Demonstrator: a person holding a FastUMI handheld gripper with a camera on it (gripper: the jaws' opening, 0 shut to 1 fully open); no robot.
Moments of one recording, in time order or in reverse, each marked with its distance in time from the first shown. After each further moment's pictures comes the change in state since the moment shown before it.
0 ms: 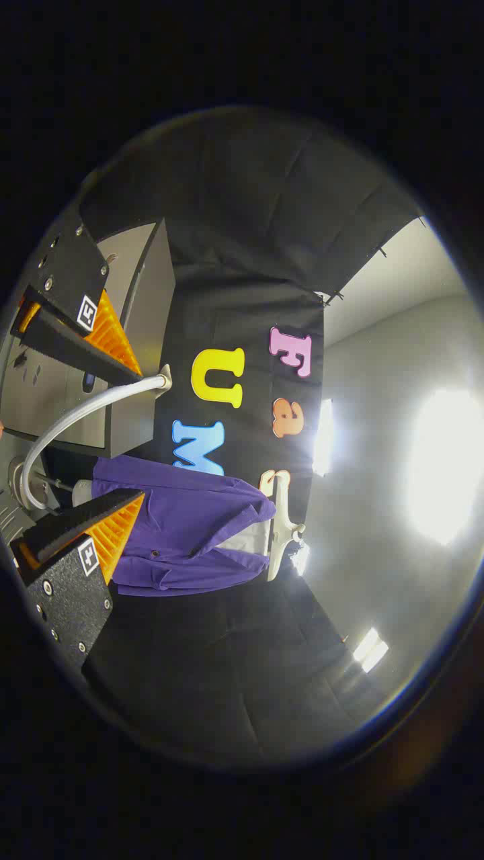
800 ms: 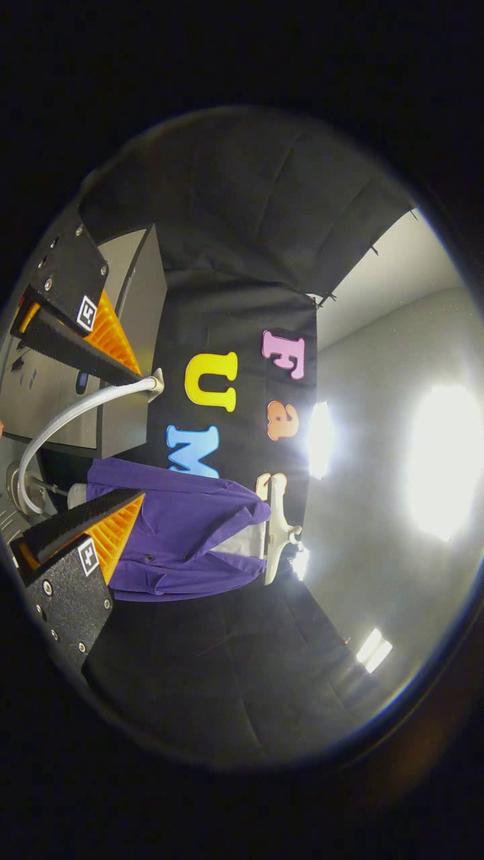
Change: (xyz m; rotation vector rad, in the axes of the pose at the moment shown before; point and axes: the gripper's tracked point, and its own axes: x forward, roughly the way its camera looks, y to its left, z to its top) arm 0.006 -0.013 0.018 0.008 -0.006 0.014
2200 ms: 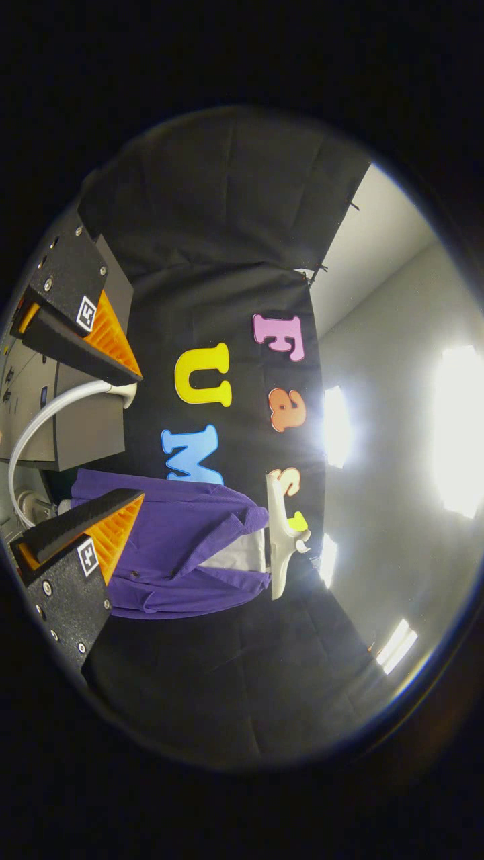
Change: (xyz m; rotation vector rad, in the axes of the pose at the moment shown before) arm 0.127 -0.006 0.088 0.122 0.138 0.003
